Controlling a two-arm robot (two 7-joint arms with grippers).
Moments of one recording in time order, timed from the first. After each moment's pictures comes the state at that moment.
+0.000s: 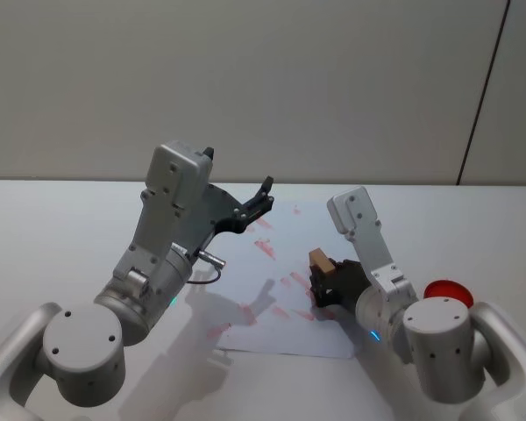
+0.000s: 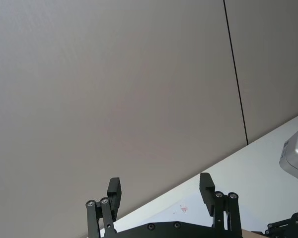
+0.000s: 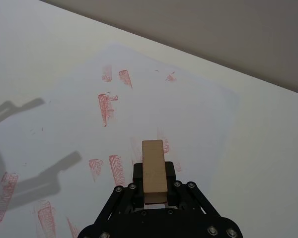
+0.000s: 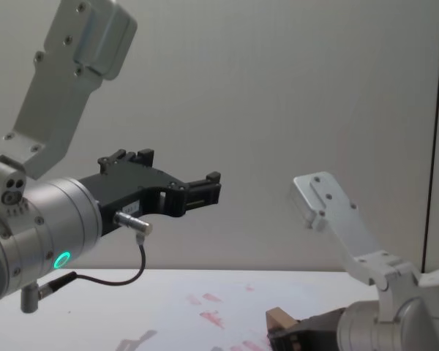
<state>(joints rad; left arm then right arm) -0.24 0.38 0.45 -1.63 -0.20 0.01 -0.01 0.29 0.01 -0.39 -1.30 -0.04 0.47 0.10</state>
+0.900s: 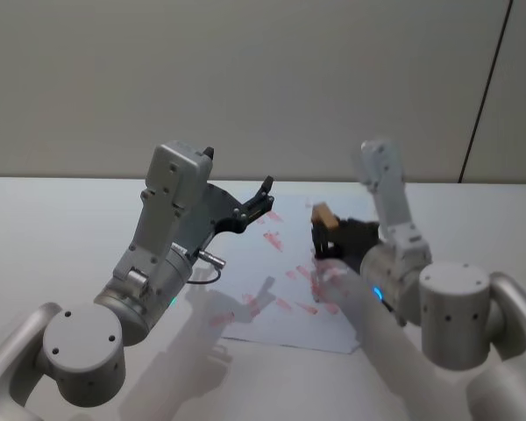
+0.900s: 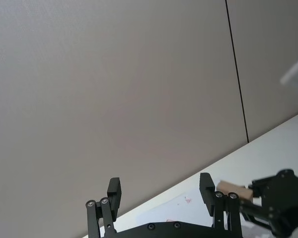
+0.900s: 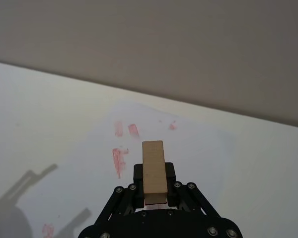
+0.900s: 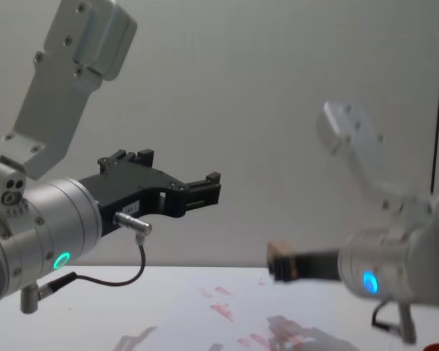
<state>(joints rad) -0.24 0.38 0.45 -1.63 -0.20 0.01 -0.01 0.31 -0.01 -0.34 -1.39 0.10 0.48 0.05</state>
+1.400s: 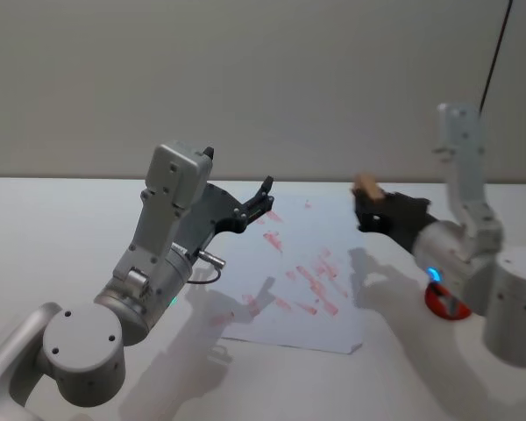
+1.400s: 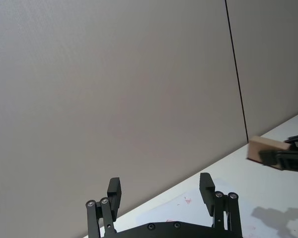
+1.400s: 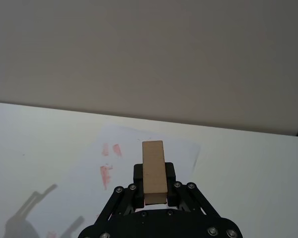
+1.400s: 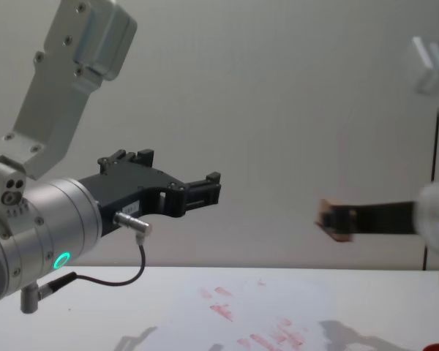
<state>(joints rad) -0.24 0.38 0.45 -1.63 -0.20 0.01 -0.01 0.24 0.07 -0.26 -1.63 0.25 0.56 0.01</state>
